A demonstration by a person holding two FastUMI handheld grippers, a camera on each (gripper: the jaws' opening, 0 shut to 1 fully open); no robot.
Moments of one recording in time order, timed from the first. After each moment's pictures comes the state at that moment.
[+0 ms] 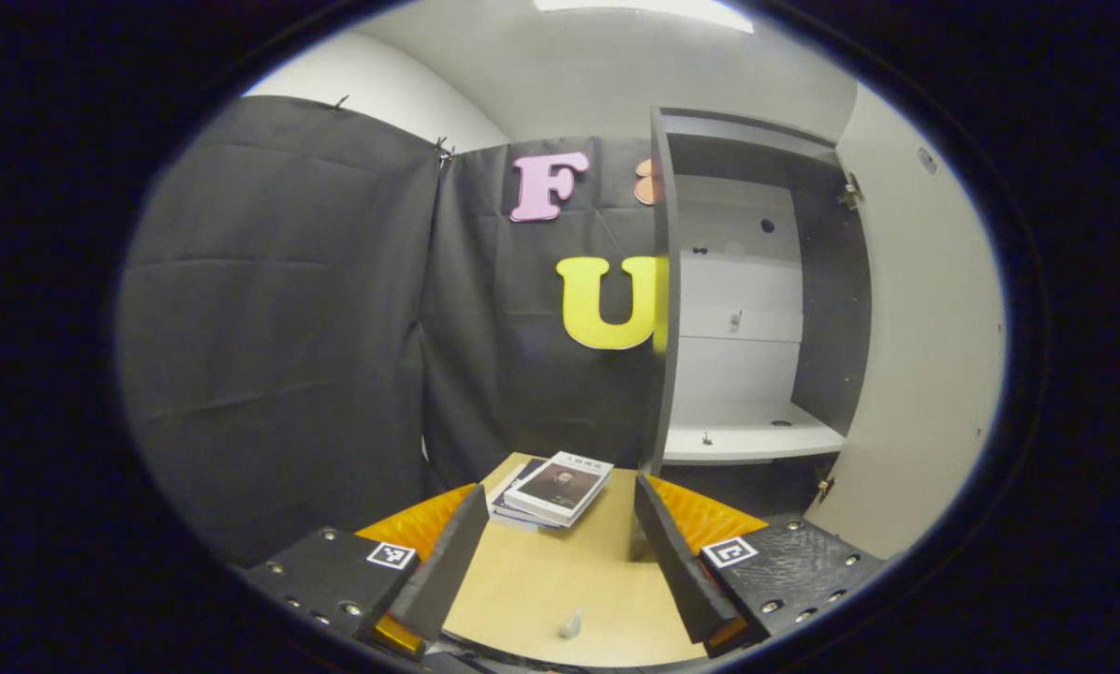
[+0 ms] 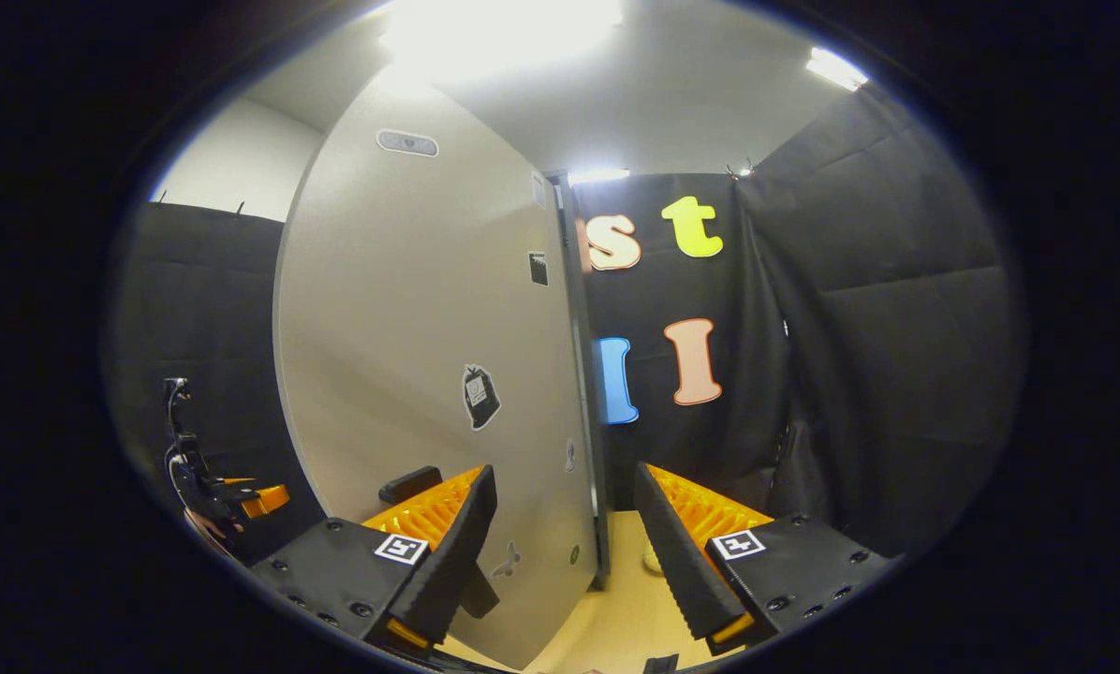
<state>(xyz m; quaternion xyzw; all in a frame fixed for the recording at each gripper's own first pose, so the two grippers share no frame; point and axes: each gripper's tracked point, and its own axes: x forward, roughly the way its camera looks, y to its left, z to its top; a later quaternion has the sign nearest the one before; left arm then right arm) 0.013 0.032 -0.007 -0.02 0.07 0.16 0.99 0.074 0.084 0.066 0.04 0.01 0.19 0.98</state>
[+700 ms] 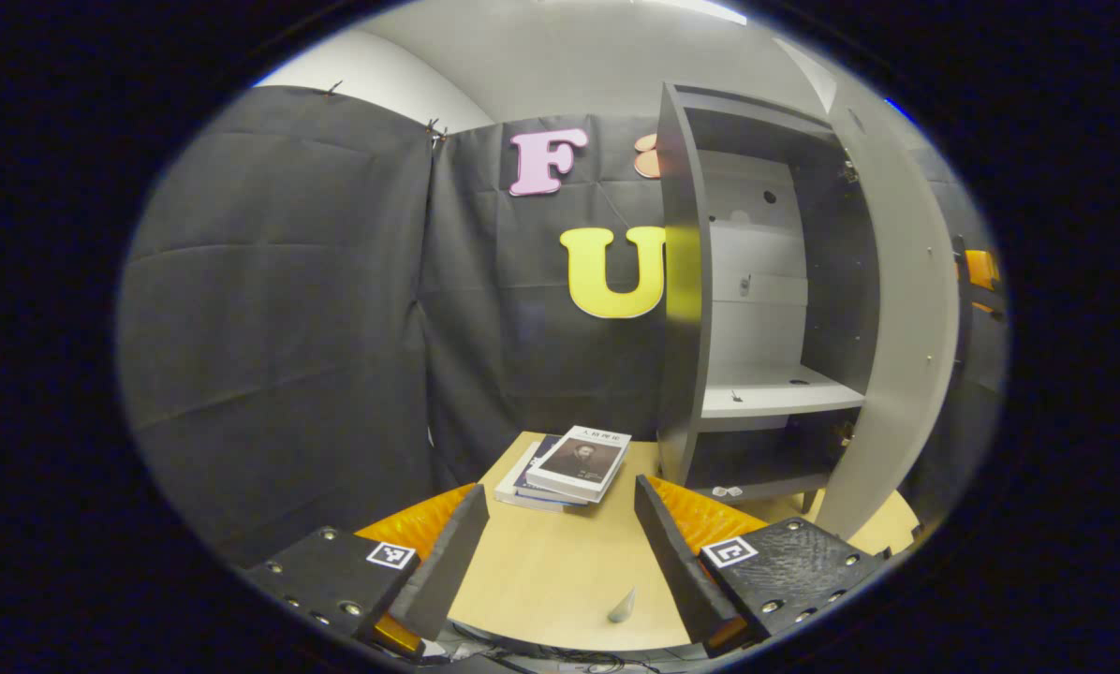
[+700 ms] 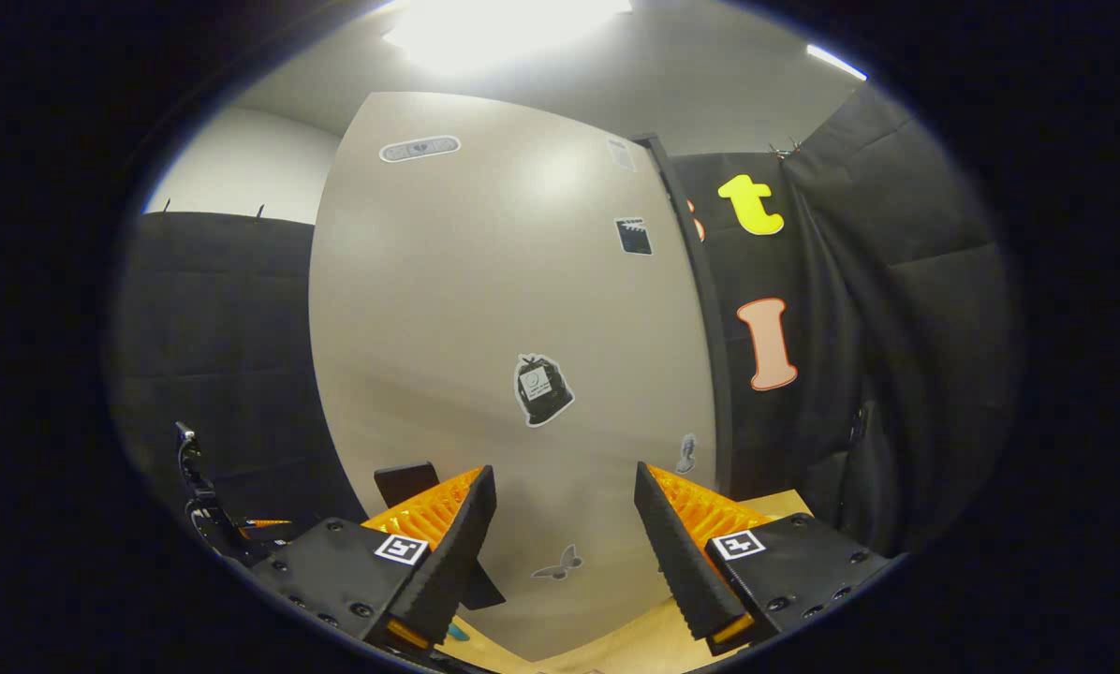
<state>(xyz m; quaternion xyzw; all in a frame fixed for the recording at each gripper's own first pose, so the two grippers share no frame) -0.007 0.098 -0.053 0.01 0.10 0.14 0.98 0.107 0.242 0.057 0.06 0.02 0.24 0.97</state>
